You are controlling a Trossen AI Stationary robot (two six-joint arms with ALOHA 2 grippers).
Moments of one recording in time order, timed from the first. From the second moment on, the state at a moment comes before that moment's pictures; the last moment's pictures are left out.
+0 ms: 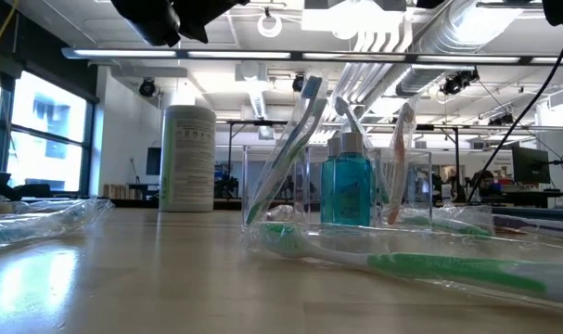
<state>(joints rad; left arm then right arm) -0.03 1.67 0.98 1.11 0.44 0.32 0.50 1.47 0.58 1.27 0.70 -1.21</state>
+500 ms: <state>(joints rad) -0.03 1.67 0.98 1.08 0.44 0.27 0.50 1.47 0.58 1.26 0.78 -1.20</state>
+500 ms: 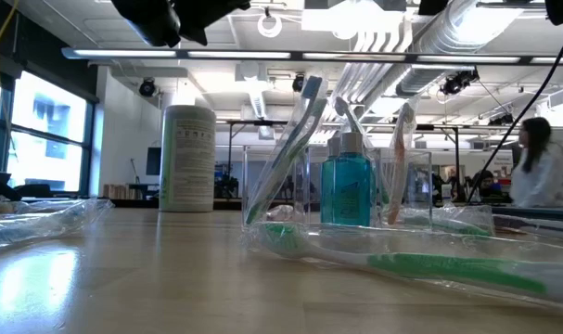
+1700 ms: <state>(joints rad) -0.03 1.23 0.98 0.07 0.23 0.54 0.60 1.42 0.62 0.95 1.19 -1.26</state>
